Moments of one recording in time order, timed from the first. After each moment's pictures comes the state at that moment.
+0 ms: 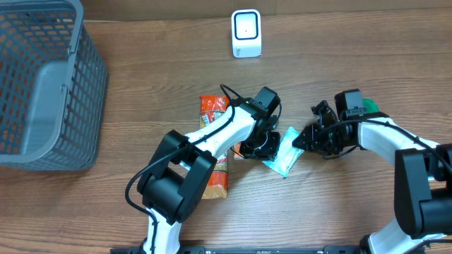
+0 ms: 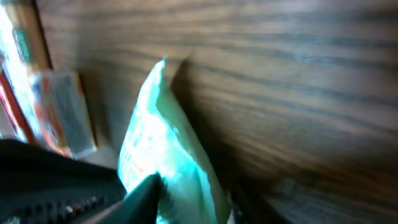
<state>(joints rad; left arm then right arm) -0.64 2.05 1.36 -0.82 0.39 -0.46 0.12 1.80 0.89 -0.48 -0.64 0.20</state>
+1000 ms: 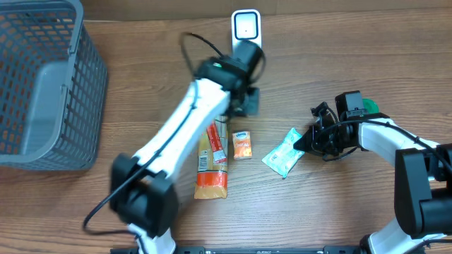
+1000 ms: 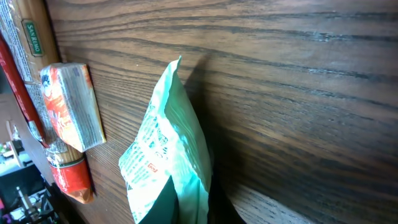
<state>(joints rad) -0.49 1.88 1.72 -1.14 0.01 -0.42 0.12 1.80 0.89 -0.49 -0.67 0.20</state>
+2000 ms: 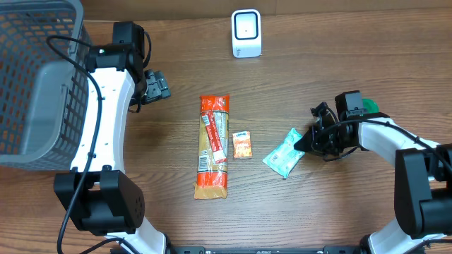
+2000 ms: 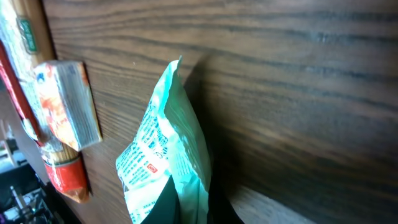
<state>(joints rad) 0.03 1.82 1.73 -1.28 -0.21 -0.39 0.12 1.80 0.90 -0.52 -0.65 0.18</state>
